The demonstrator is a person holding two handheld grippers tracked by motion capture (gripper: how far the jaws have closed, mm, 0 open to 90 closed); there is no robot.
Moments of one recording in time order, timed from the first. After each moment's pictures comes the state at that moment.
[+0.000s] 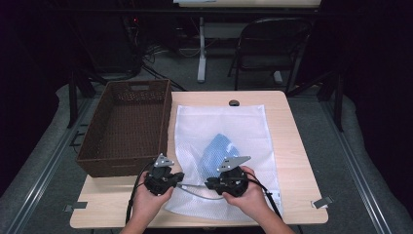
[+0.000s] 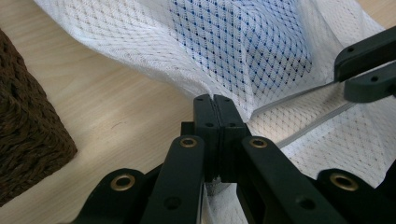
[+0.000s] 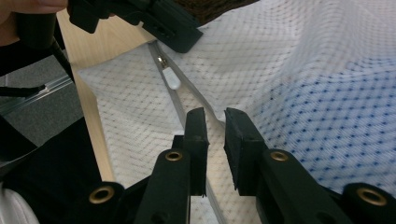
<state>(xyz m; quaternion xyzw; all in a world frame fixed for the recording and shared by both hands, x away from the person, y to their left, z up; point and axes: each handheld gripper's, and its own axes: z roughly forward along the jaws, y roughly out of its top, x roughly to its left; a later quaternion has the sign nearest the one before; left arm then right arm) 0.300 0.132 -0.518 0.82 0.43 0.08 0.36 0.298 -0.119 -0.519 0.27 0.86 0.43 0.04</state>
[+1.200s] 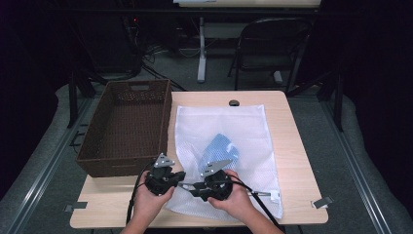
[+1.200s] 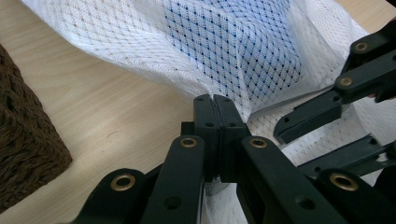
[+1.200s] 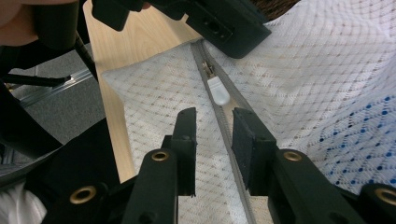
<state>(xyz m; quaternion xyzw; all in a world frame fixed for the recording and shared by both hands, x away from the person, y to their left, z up) 0.298 0.129 -0.515 0.82 0.42 0.08 0.38 0.298 -0.080 -0.535 0.25 0.87 0.43 0.00</state>
